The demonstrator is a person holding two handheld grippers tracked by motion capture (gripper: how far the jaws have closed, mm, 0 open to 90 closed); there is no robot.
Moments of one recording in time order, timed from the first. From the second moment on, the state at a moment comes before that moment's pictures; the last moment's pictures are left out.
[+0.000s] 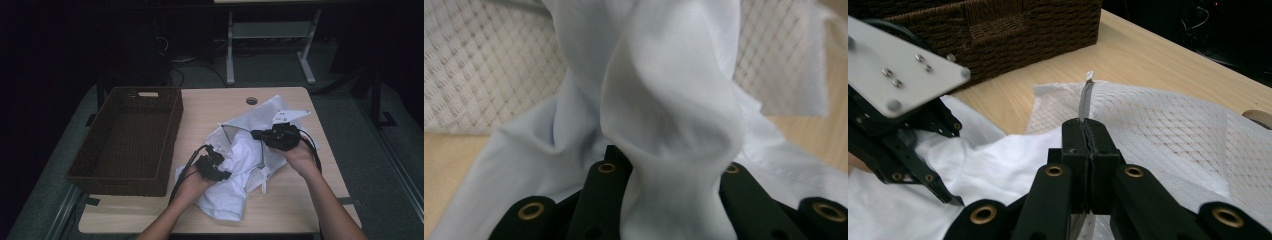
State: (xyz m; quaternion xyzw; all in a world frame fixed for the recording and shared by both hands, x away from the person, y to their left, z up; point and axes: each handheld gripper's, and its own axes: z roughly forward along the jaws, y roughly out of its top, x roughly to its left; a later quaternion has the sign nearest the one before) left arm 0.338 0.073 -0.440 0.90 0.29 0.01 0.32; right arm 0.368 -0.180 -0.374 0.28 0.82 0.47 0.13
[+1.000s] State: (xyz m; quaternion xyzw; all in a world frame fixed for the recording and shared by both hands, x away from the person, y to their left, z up) left arm 0.347 0.051 -0.425 0.88 0.29 0.03 0.39; right arm 0.360 -0.172 -0.363 0.27 0.82 0.49 0.11
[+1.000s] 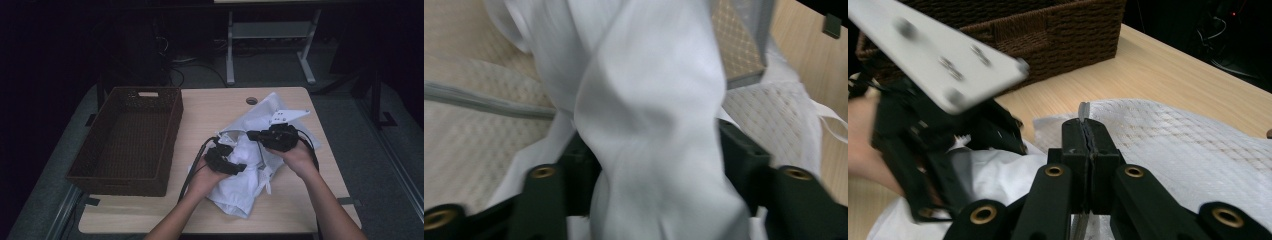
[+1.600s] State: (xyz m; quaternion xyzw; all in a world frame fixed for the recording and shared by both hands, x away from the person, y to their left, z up) left arm 0.384 0.115 -0.404 0.85 0.35 0.09 0.38; right arm 0.361 -0.174 -0.371 0.27 0.83 0.48 0.11
